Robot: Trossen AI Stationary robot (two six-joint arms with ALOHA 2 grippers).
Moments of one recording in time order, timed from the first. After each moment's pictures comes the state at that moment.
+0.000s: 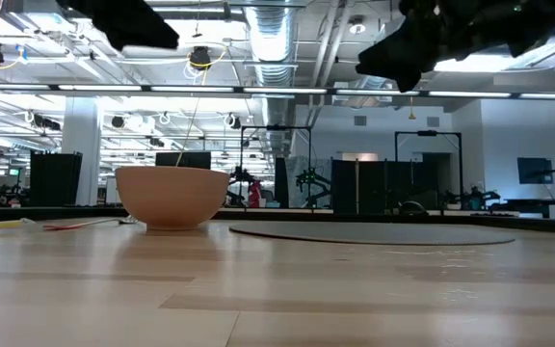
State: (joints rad) left arm -0.15 0.79 0.69 -0.28 -0.52 -0.03; right arm -0.12 1.01 0.55 0.21 -0.02 0.00
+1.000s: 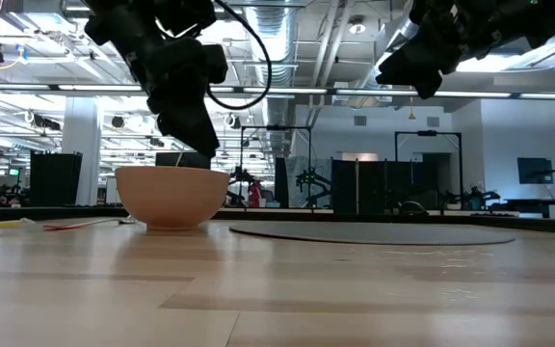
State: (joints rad) left arm 0.00 1.41 0.83 -0.32 -0.06 -0.24; right arm -0.12 0.90 0.57 -0.02 0.00 0.11
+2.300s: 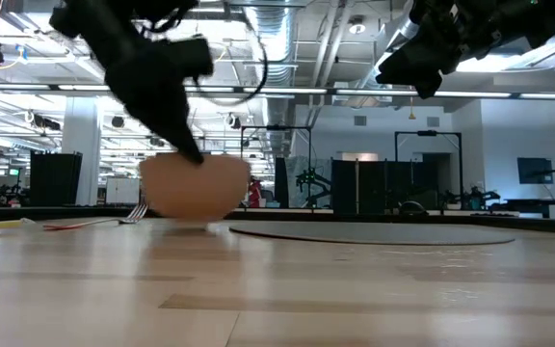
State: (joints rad) left arm -0.18 1.41 0.78 -0.25 -0.26 -0.18; right arm -0.12 0.90 0.57 -0.02 0.00 0.11
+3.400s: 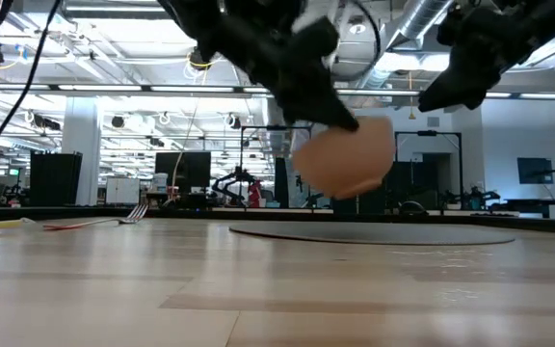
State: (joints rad) left arm 0.00 1.88 1.26 0.01 0.03 0.07; right arm -0.12 0.72 0.56 -0.43 0.20 0.19
